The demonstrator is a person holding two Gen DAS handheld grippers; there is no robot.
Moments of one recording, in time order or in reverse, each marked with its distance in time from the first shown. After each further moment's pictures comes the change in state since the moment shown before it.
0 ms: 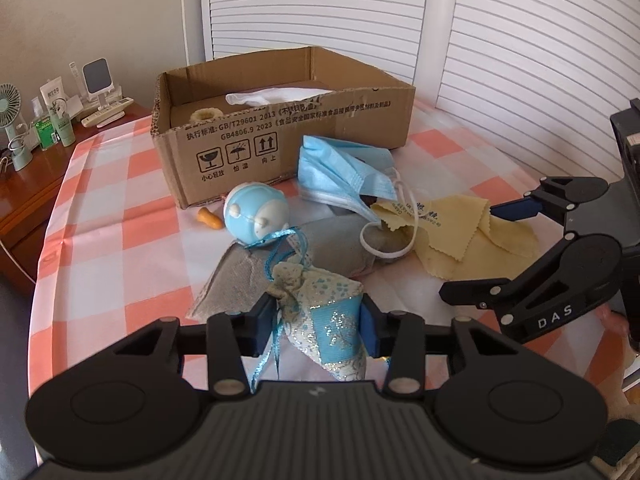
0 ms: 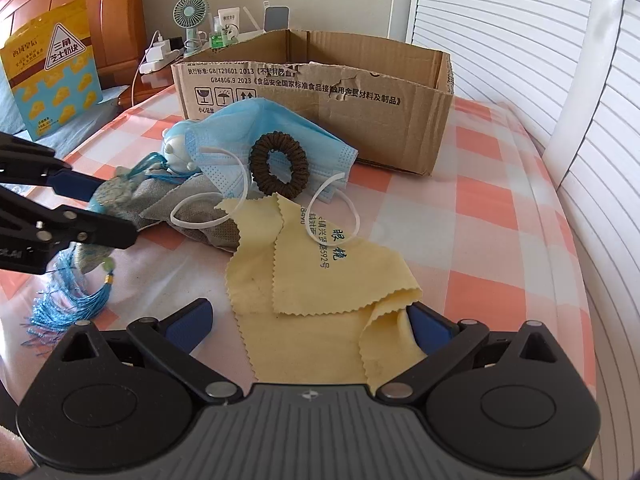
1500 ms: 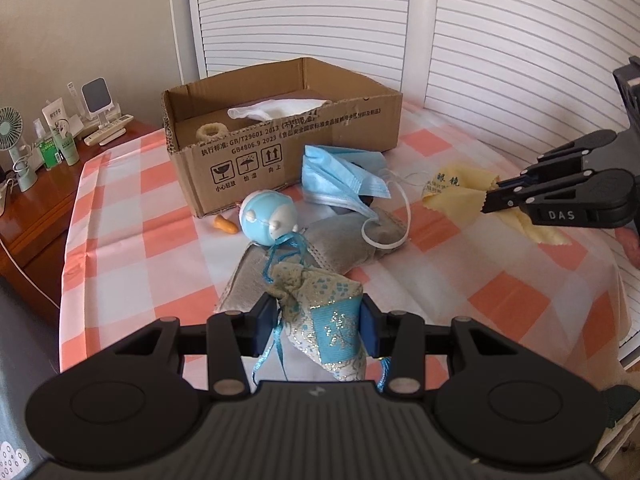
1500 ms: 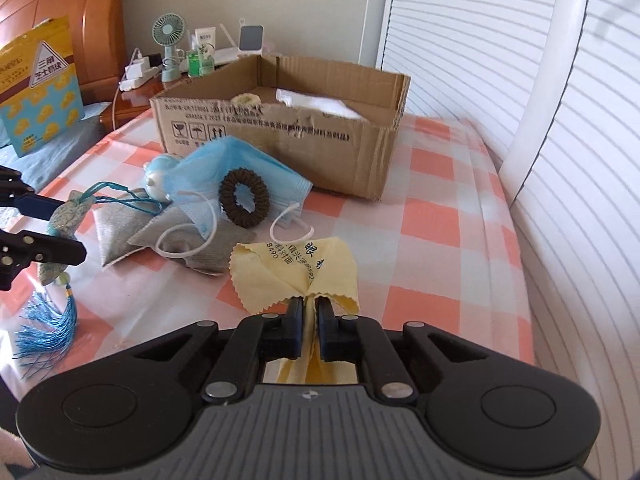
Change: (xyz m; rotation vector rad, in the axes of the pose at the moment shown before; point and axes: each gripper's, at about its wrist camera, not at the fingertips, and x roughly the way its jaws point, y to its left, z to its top) left arm -0.028 0.005 0.000 0.075 -0.010 -0.006; right arm -0.042 -0.015 0.012 0.011 -0.033 -0.065
